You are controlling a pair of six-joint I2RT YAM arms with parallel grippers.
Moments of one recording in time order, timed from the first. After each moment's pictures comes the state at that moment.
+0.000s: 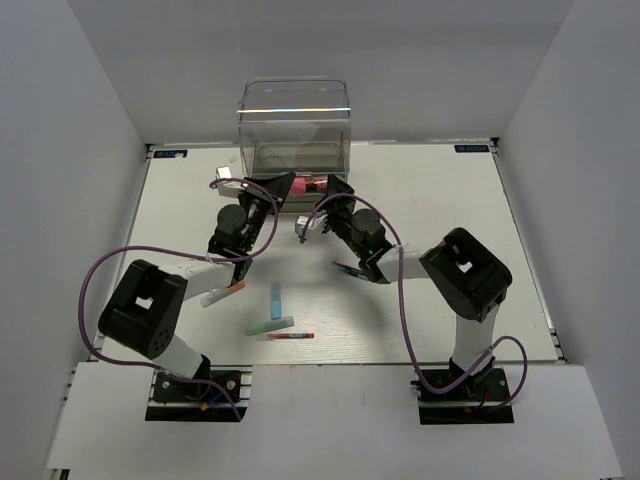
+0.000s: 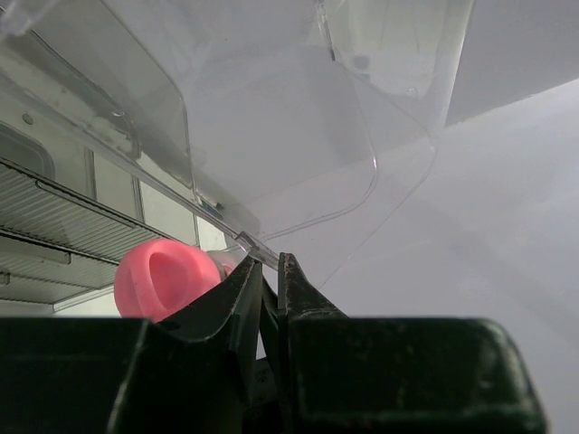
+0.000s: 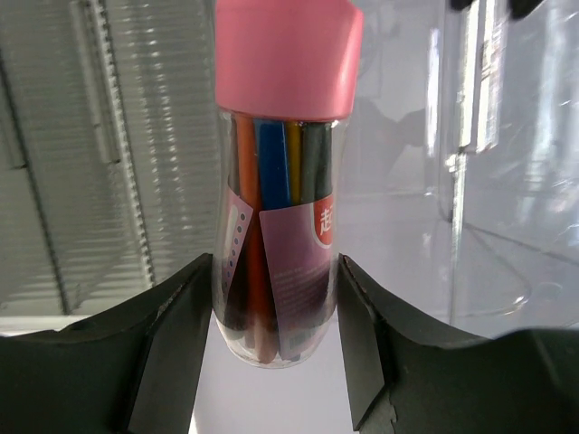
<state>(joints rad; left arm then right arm) -0.44 1.54 0.67 1.07 -0.09 -1.19 0.75 1.88 0.88 1.06 0.09 -1.49</state>
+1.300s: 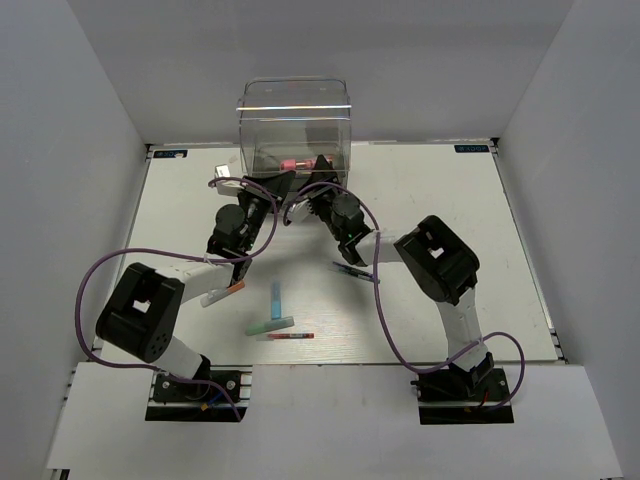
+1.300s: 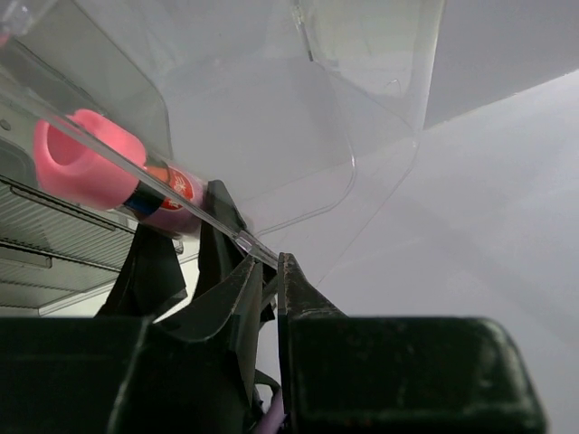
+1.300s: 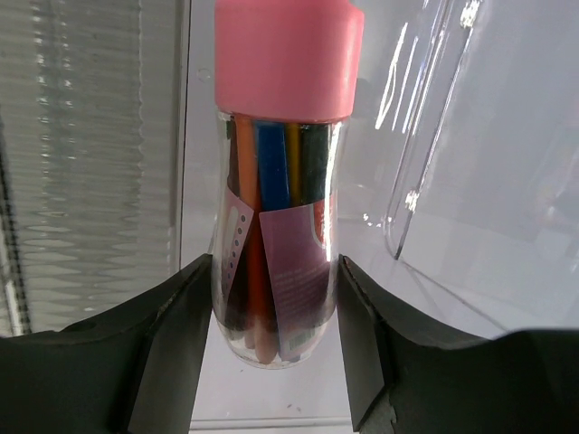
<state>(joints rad) -0.45 1.52 0.67 1.07 -0.09 -1.19 0.75 2.11 1.17 1.06 0.23 -1.80</state>
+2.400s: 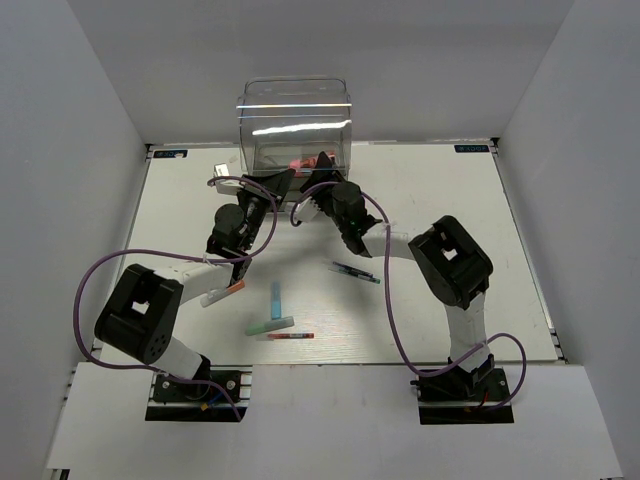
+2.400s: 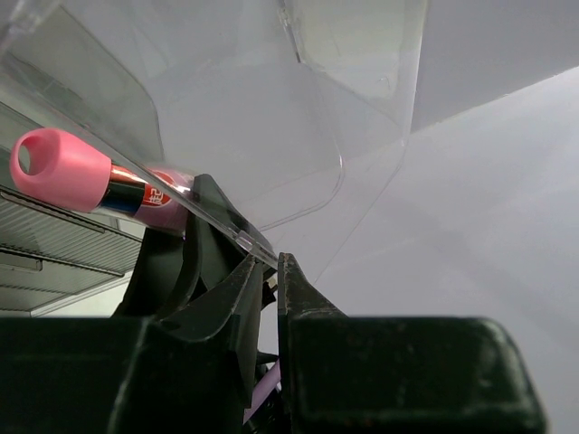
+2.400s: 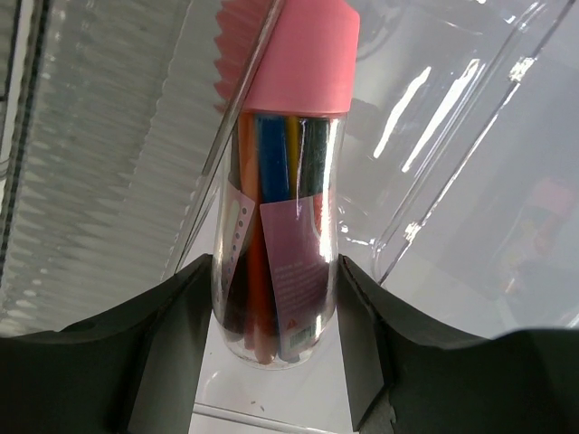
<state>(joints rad) -0.45 1.51 0.68 1.07 -0.09 -1.19 0.71 2.04 1.22 0.77 0.22 -2.00</state>
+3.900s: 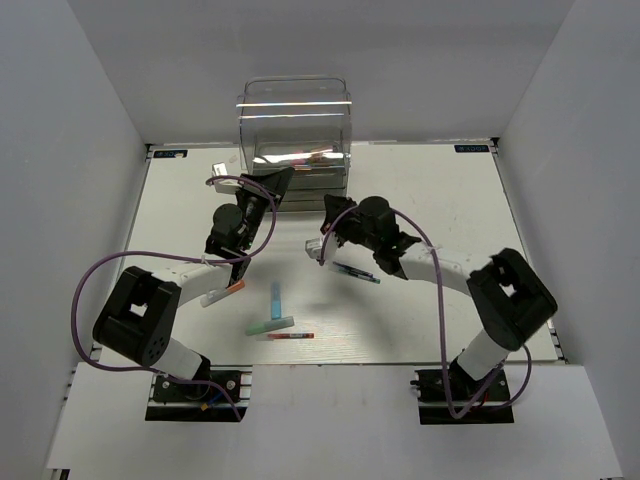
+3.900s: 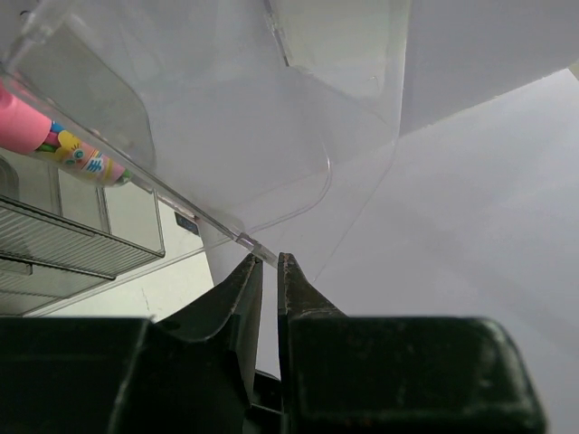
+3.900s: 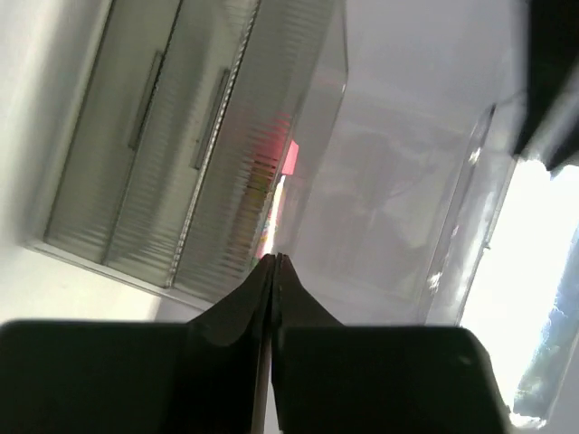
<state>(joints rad) -0.45 1.49 0.68 1.07 -0.09 -1.19 0.71 1.64 0.89 0.49 -0.18 -1.81</state>
